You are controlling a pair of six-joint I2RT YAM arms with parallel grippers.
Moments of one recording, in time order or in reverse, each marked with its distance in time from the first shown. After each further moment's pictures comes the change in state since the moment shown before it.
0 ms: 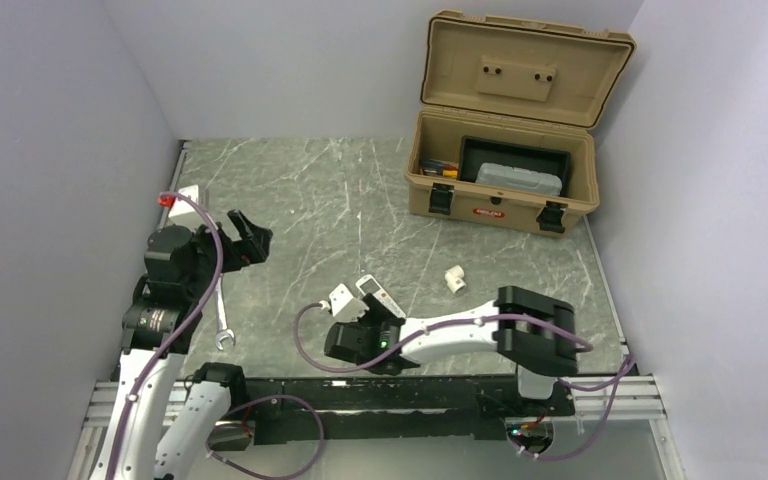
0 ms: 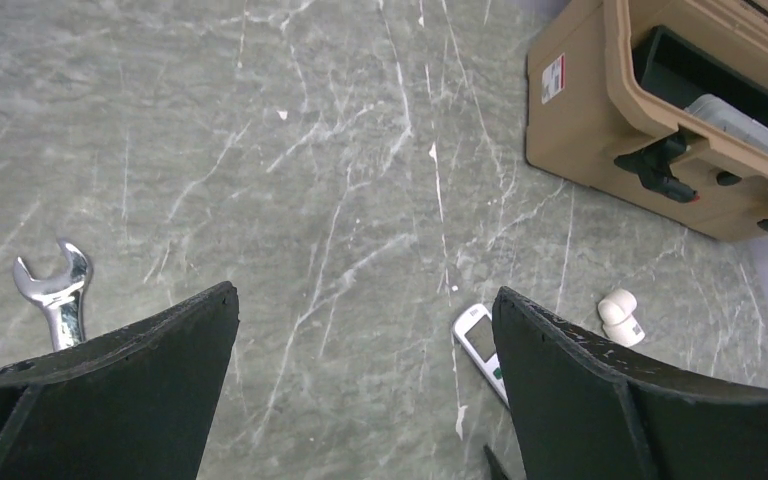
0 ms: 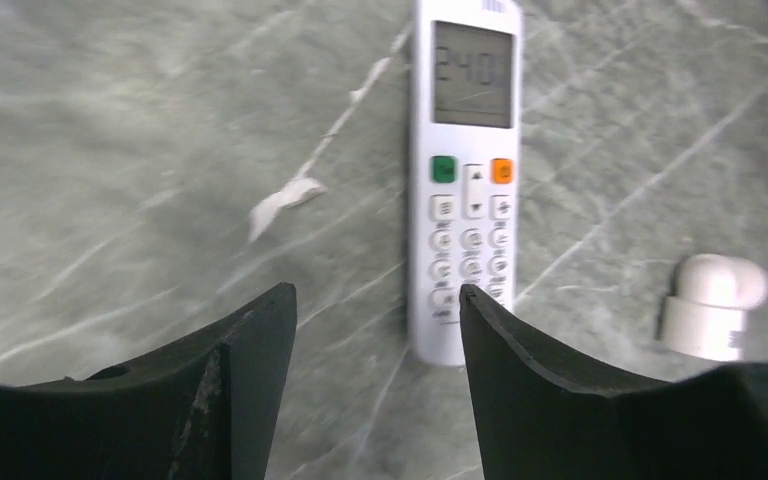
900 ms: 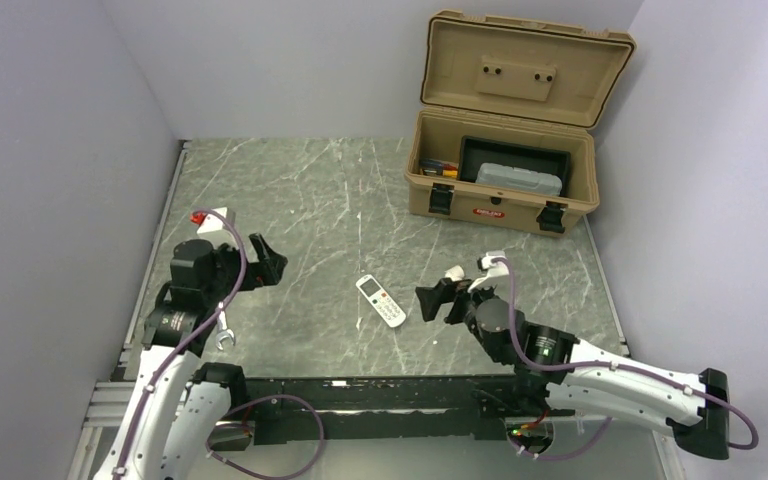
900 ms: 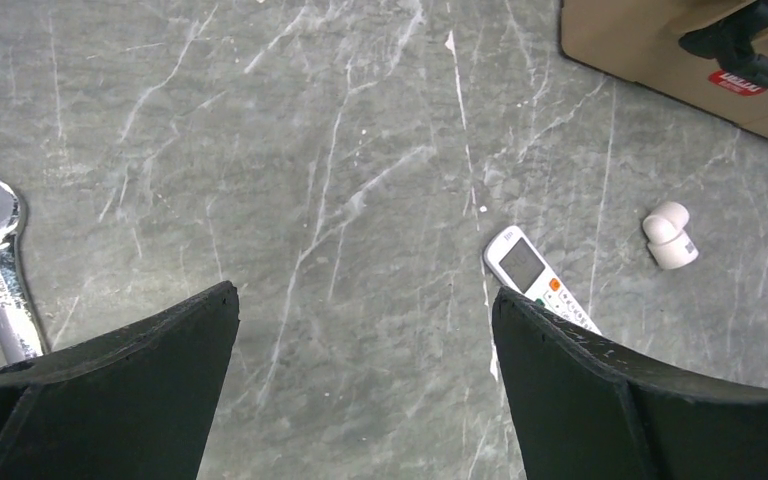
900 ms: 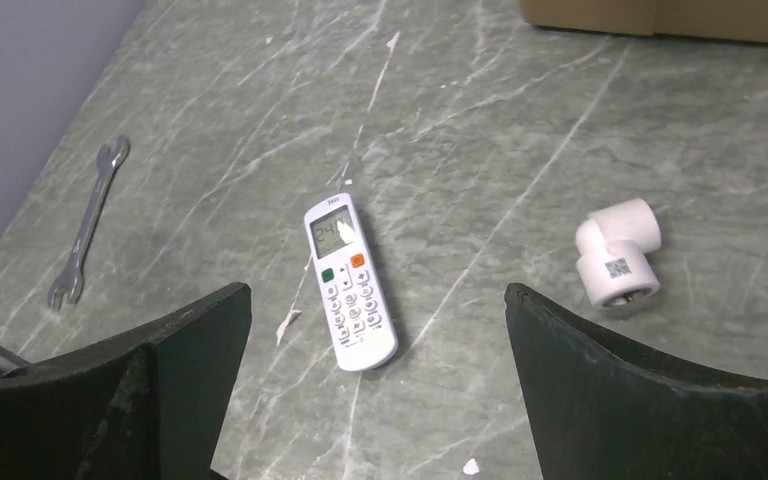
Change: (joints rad) left arm -0.004 -0.031 -0.206 0.056 0.096 0.045; right arm -0.252 -1.209 -0.595 0.258 -0.151 0.195
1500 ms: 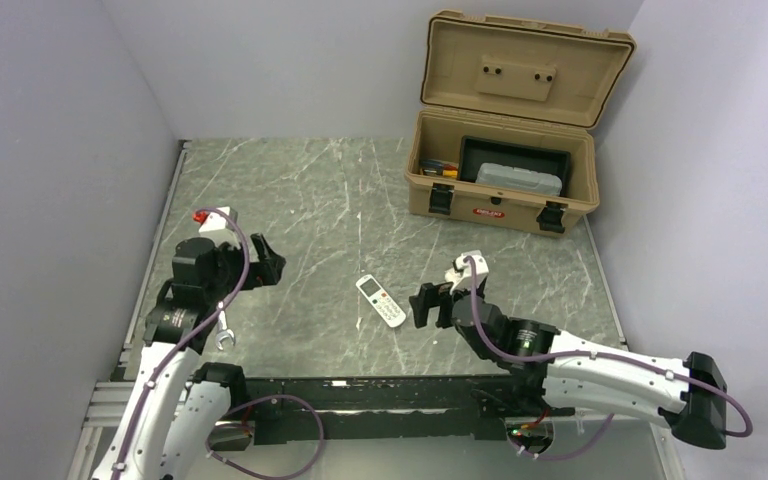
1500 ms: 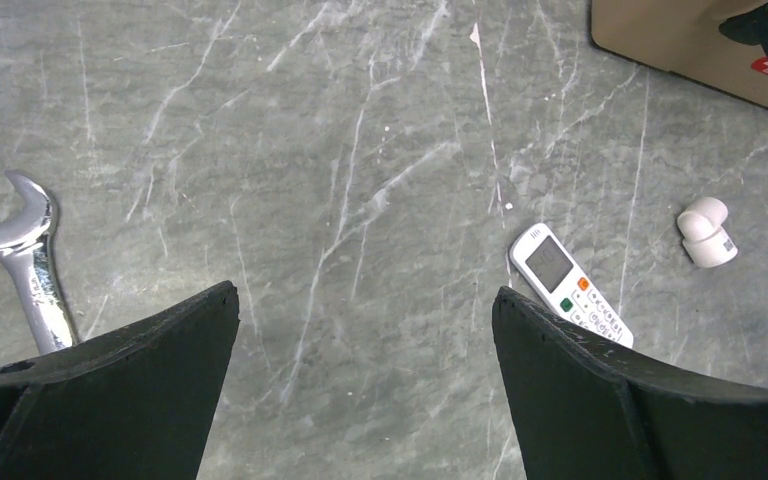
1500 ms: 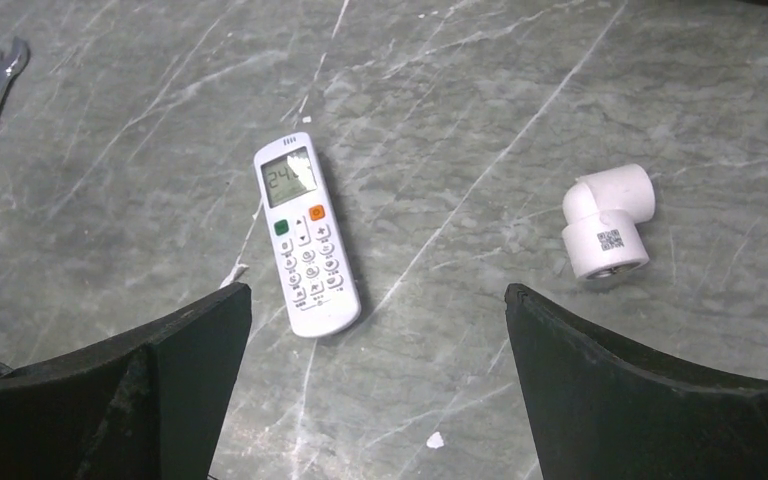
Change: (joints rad) left arm -0.004 0.026 0.004 -0.006 -0.031 0.045; right arm -0.003 0.127 0.011 -0.055 -0.019 -0.013
